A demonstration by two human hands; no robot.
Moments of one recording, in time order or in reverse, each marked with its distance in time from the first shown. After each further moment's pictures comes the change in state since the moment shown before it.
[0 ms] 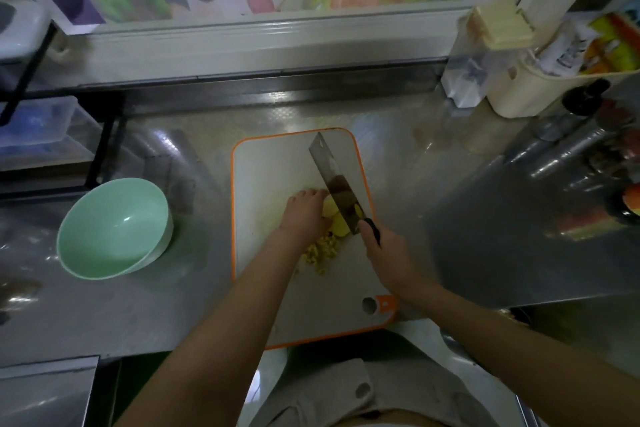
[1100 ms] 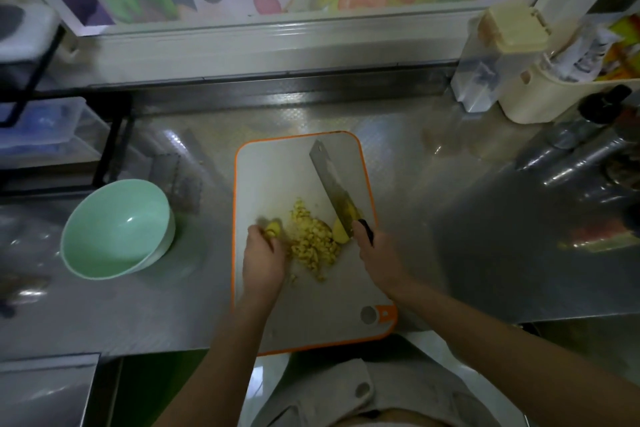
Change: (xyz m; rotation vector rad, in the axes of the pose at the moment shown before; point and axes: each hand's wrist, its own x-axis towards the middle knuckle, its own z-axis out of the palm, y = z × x) left_hand -0.067 -0.034 0.034 -0.548 0.444 -0.556; right_hand 0.019 0.008 0.011 0.149 -0.069 0.042
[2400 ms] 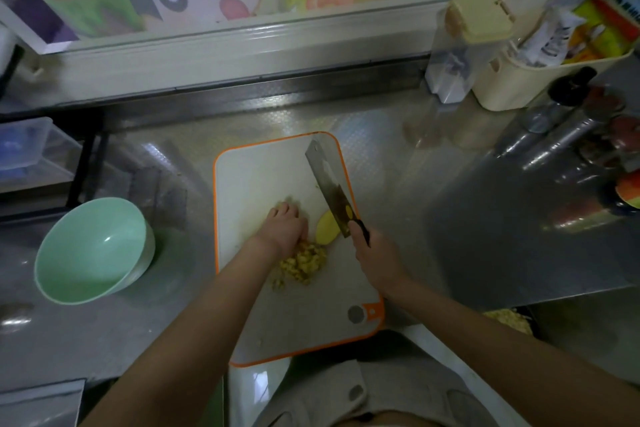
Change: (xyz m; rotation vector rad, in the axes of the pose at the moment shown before) left_hand 0.048 0.061 0.021 0.987 -0.636 0.748; right_hand -0.008 0.004 -0.020 -0.043 0.073 -0.012
